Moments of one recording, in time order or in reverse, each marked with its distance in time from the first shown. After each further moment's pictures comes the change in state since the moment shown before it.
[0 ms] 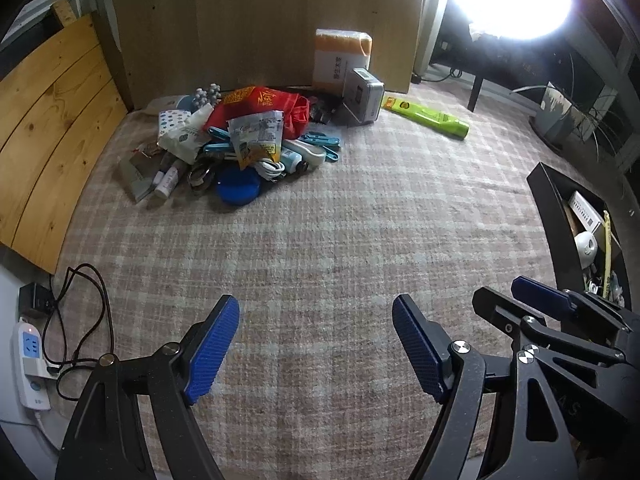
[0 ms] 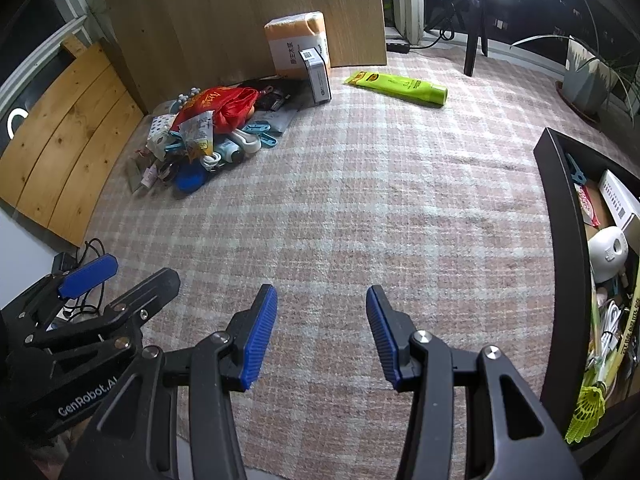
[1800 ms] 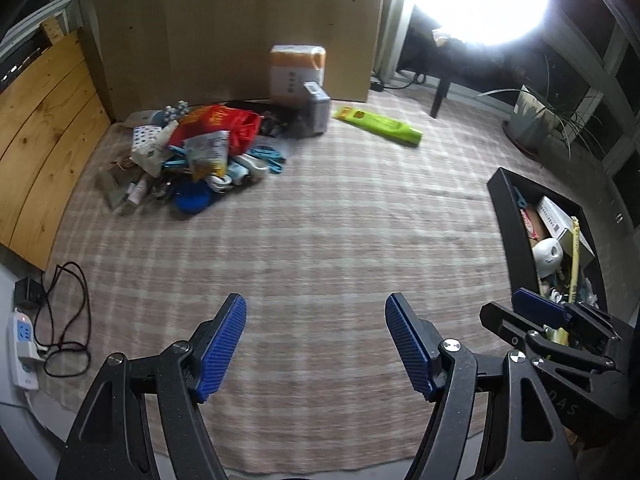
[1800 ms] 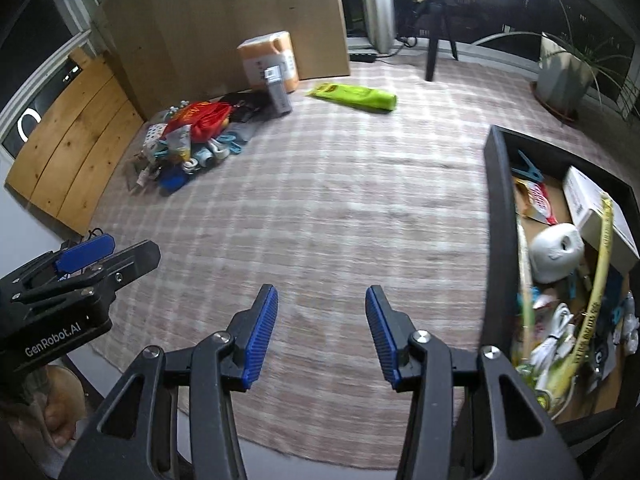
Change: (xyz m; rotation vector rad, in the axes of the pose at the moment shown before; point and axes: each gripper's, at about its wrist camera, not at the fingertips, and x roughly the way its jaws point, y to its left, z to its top) left arm -0.031 -0.053 0.005 -0.014 -0.014 -0.036; right arm -0.047 -0.061 -0.009 -0.030 -0.025 0.017
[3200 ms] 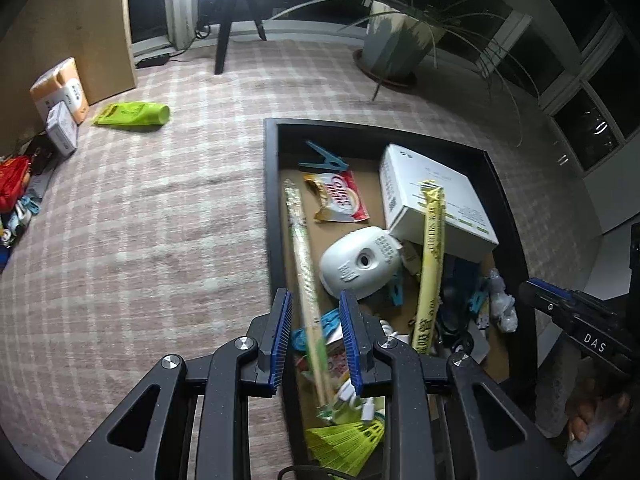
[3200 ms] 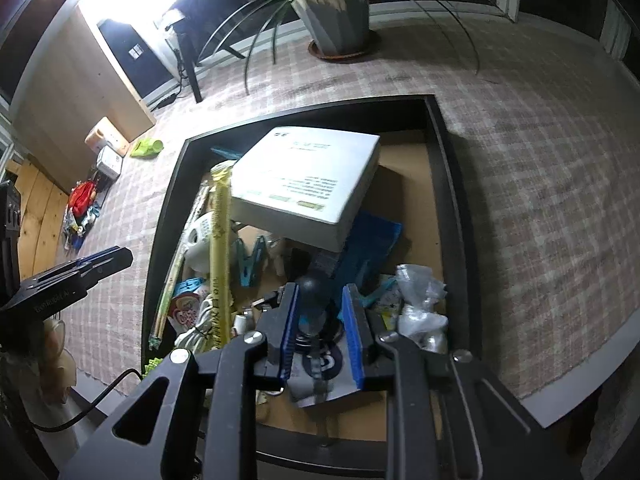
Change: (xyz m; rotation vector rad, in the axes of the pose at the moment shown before) left arm 0.061 -0.283 0.028 0.167 0.166 -0.214; right arm -0.079 -0.356 -0.024 0.245 0.052 -0.050
